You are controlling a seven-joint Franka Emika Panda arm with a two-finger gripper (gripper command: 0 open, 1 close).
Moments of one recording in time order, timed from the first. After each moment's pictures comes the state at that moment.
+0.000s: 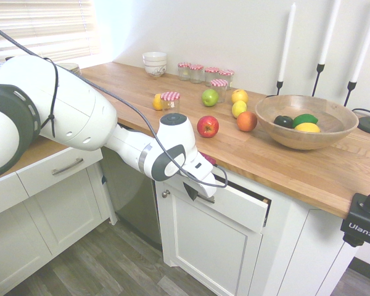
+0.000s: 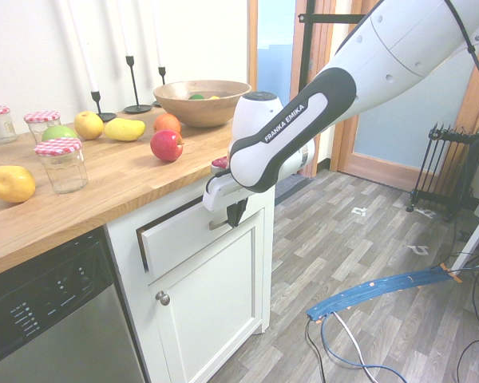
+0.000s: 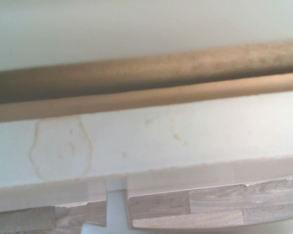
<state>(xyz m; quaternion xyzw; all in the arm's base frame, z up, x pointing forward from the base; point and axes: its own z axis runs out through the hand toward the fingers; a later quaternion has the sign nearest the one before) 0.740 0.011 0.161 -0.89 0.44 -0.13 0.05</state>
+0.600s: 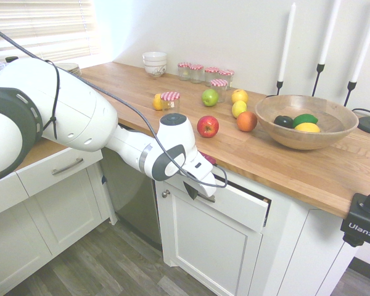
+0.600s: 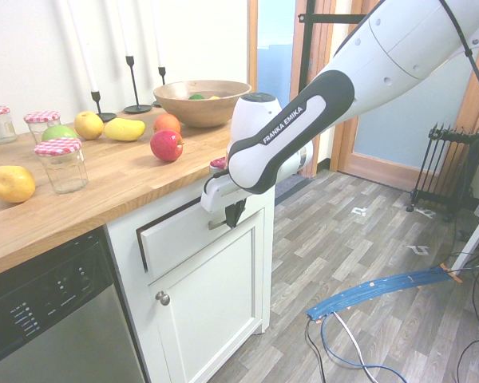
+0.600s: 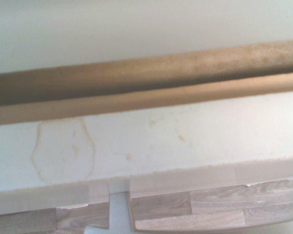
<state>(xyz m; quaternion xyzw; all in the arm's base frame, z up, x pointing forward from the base) 0.741 0.013 0.161 -0.89 0.44 -0.14 0.05</state>
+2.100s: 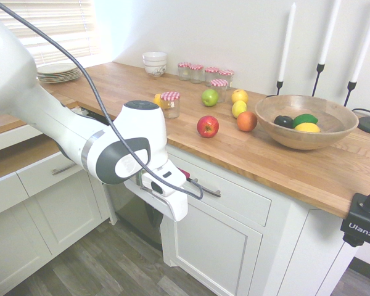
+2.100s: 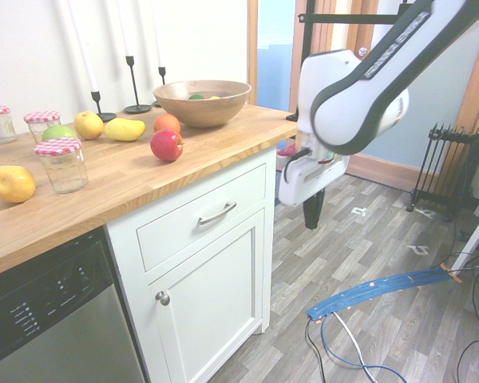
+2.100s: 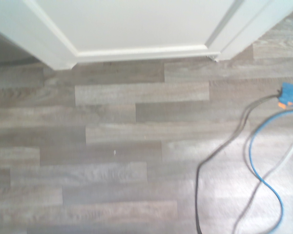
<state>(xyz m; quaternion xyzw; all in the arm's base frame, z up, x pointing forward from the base) 0.549 -0.024 0.249 -0.91 0.41 -0.01 -0.01</state>
